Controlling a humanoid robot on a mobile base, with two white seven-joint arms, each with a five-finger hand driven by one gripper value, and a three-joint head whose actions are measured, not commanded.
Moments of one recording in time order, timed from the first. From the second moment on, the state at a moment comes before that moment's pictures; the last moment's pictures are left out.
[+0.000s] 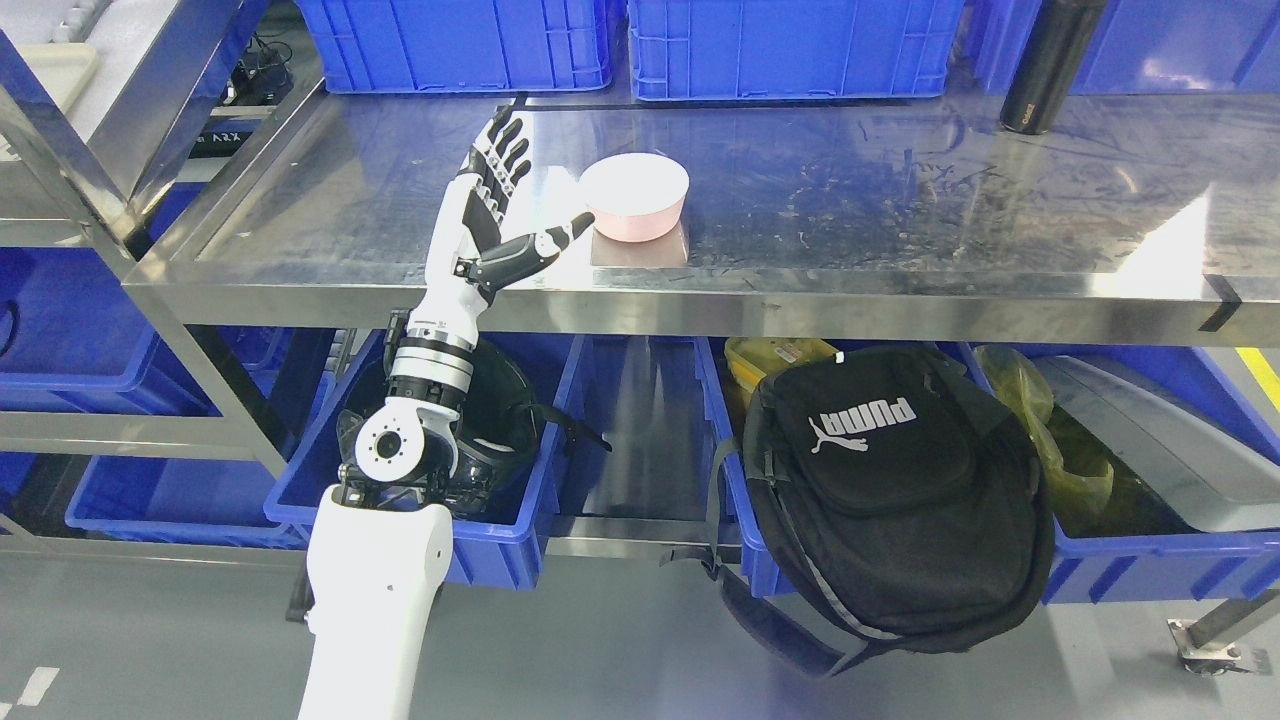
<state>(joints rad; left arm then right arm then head) -0.26 0.00 -0.05 -1.53 0.14 -0.11 -0.11 0.00 0.00 0.05 0.00 0.05 -0.08 -0.03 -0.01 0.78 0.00</state>
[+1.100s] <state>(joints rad) -0.48 0.25 -0.12 -1.56 -0.50 -0.05 -0.59 0.00 0.00 0.05 0.00 0.05 -0.08 -0.03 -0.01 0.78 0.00</state>
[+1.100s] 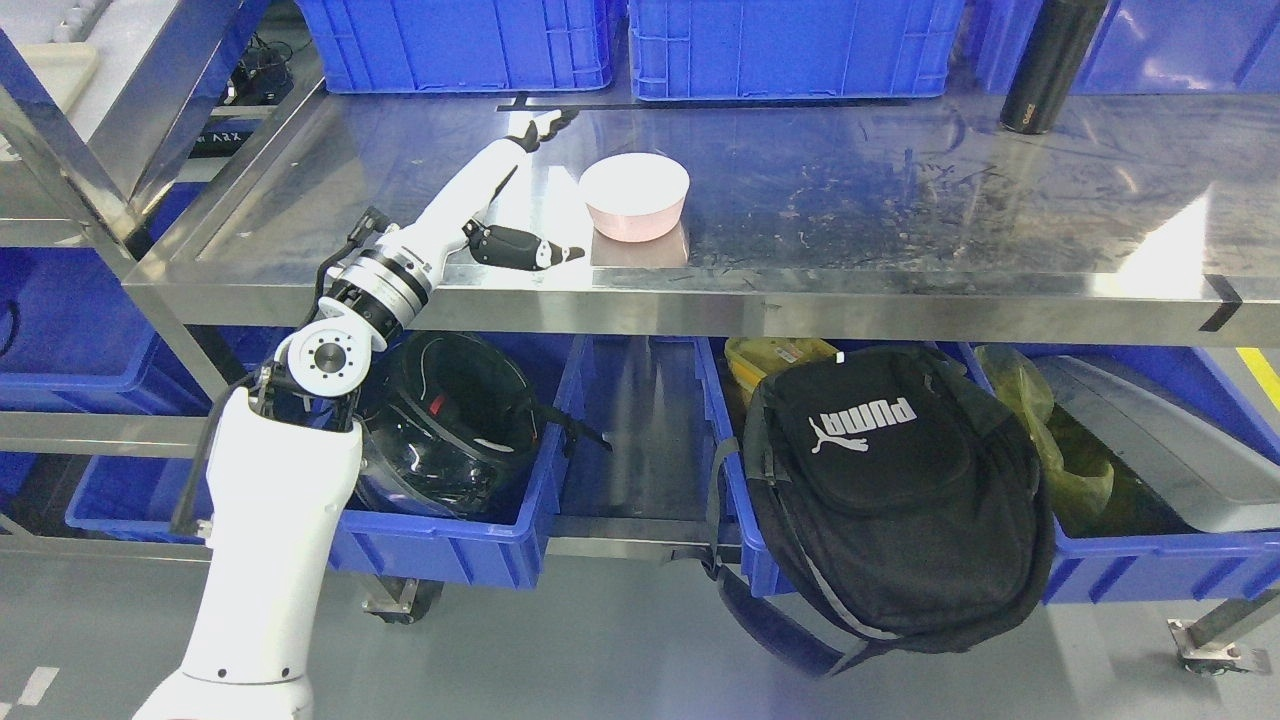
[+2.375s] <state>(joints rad) -0.69 0.25 -0.29 -1.45 -0.95 -0.09 -0.81 0.00 0.00 0.05 0.00 0.05 -0.08 -0.03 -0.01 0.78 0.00</state>
